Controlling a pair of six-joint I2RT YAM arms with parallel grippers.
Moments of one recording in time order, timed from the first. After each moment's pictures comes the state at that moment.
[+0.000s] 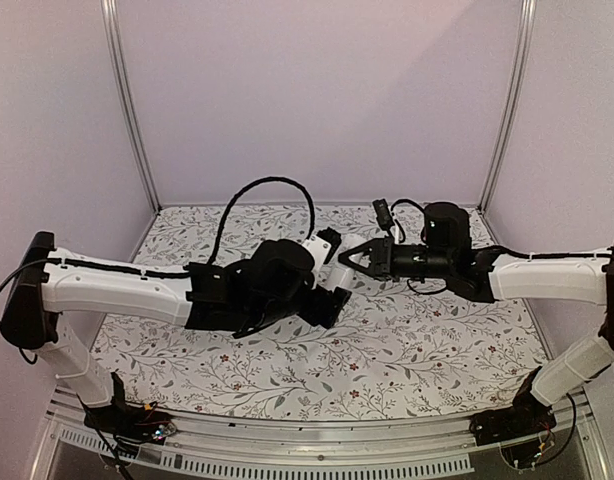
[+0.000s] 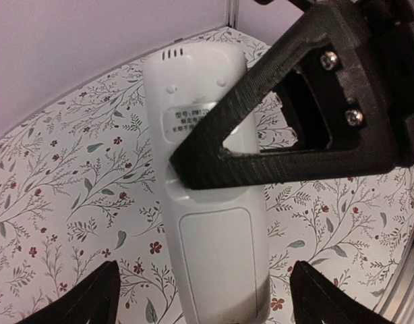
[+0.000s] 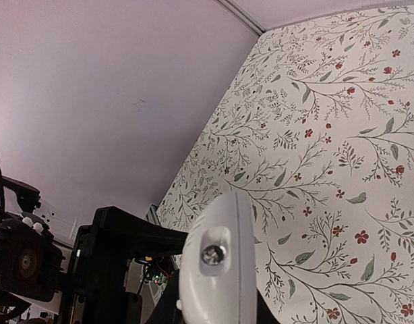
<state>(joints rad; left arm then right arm) -1.21 1.61 1.12 -0.06 -0.44 -0.26 0.74 1.46 0.84 0.36 -0.51 0.75</state>
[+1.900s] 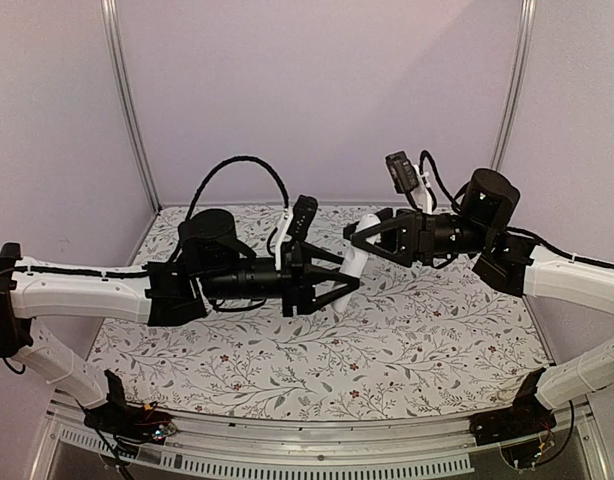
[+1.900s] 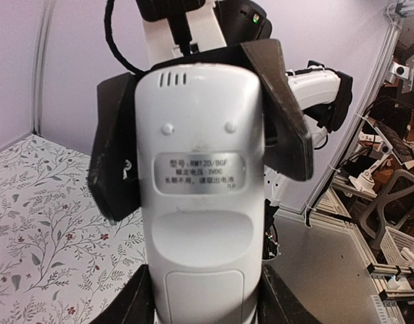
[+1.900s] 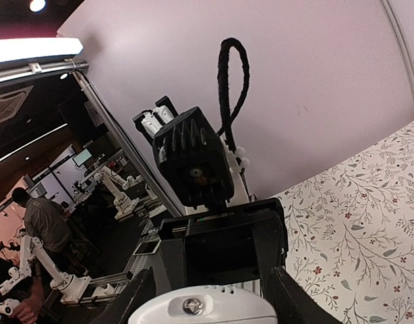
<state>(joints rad) -1.10 1.41 0.94 0.46 0.36 -0.30 0.78 1.26 0.93 0.47 -0.88 0.61</state>
